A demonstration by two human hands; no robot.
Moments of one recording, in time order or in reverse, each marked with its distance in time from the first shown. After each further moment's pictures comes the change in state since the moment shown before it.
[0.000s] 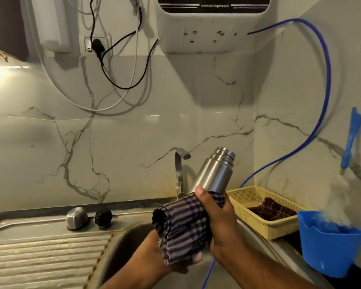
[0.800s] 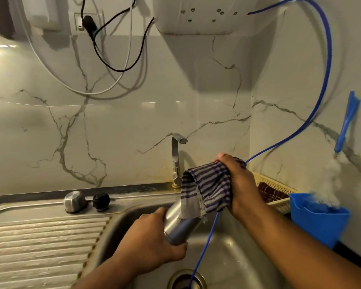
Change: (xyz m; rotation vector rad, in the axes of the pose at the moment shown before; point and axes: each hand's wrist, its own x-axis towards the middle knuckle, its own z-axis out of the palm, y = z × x) left_hand -0.002 0.009 0.003 0.735 0.190 -0.068; right_hand 0.032 -0.050 -0.024 0.085 0.102 0.041
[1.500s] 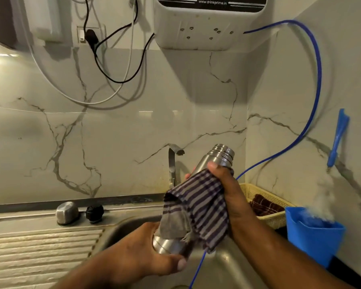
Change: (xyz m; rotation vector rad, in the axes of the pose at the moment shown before) left_hand -0.018 0.021 -0.048 -0.432 -0.294 0.130; right_hand -0.028 -0.004 0.022 0.026 -0.276 0.050
